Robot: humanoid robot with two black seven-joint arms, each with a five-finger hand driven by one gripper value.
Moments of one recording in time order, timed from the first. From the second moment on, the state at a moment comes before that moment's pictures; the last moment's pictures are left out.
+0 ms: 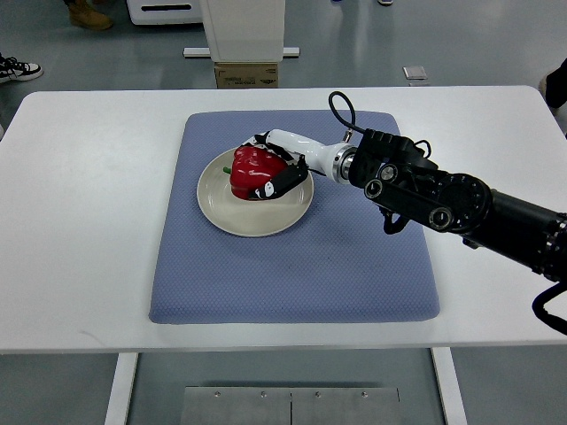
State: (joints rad) left arm -0.03 0.00 -0.22 -0.22 0.01 0.07 -0.05; right arm 1.18 0.00 0.09 0.73 -0.84 0.08 0.11
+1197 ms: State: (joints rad) left arm -0.03 0.00 -0.22 -0.22 0.01 0.07 -0.05; right arm 1.16 0.00 0.13 0.74 -0.80 0.08 0.11
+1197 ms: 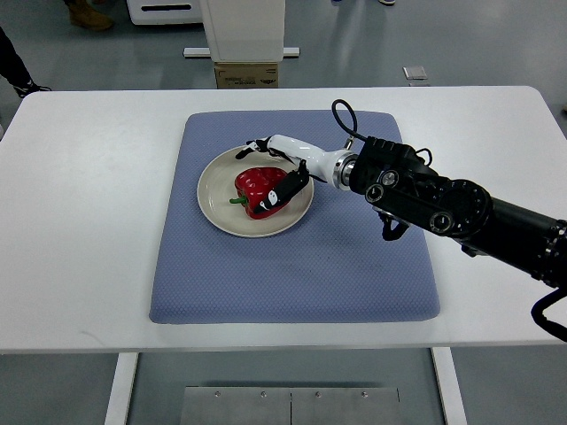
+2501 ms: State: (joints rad) left arm -0.03 0.00 -0.22 -0.22 0.01 0.07 -0.05; right arm 0.74 -0.16 0.91 0.75 -0.56 0.03 0.14
